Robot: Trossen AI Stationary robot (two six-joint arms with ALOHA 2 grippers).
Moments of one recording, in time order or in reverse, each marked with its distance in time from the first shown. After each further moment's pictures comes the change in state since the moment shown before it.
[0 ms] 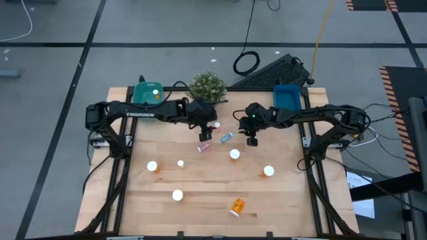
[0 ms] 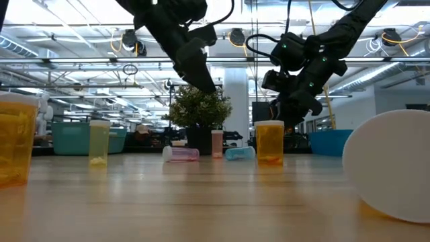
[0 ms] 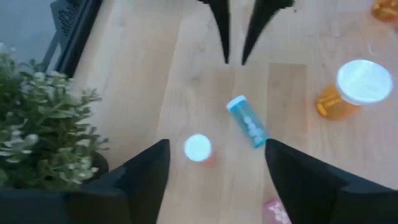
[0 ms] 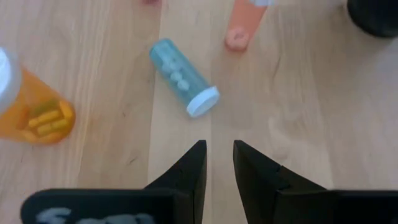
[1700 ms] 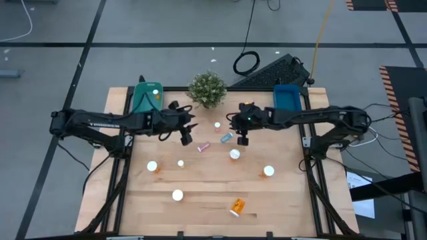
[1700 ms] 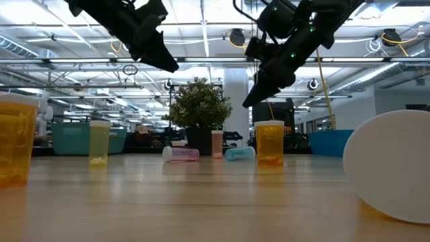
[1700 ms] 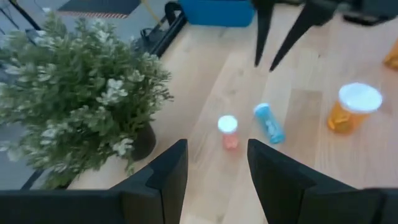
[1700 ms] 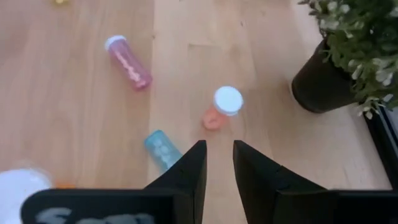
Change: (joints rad) left arm -0.129 -0.451 -0.430 0.238 -0.284 -0.165; right arm 0.133 -0.014 0.195 -0.085 0.202 0.087
